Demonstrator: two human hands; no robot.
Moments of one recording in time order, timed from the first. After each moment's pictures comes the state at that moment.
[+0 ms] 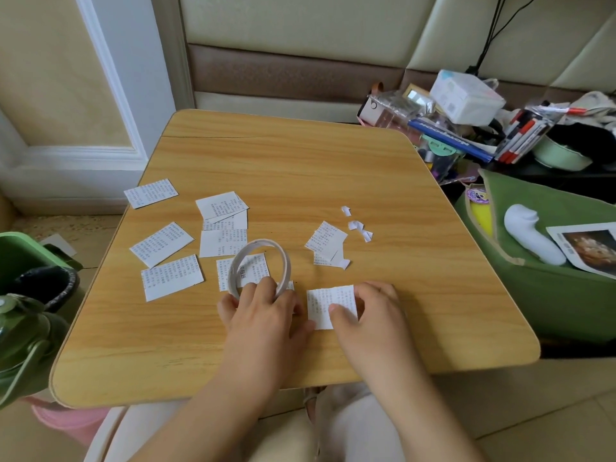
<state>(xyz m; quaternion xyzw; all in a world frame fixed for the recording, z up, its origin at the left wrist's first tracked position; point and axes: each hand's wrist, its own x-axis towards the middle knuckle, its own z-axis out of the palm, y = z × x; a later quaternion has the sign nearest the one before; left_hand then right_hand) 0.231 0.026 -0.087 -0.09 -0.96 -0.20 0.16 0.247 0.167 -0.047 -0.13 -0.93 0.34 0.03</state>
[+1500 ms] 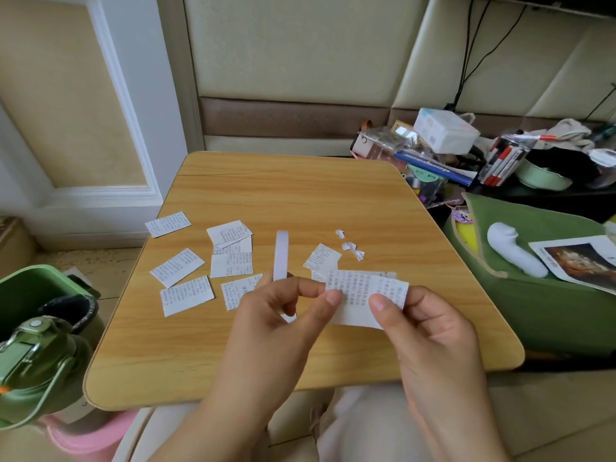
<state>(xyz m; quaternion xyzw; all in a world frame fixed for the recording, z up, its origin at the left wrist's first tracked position) 0.277 0.027 0.030 -0.04 -0.74 -0.67 0.04 0.302 0.166 0.029 -0.09 -0.65 0.74 0.14</state>
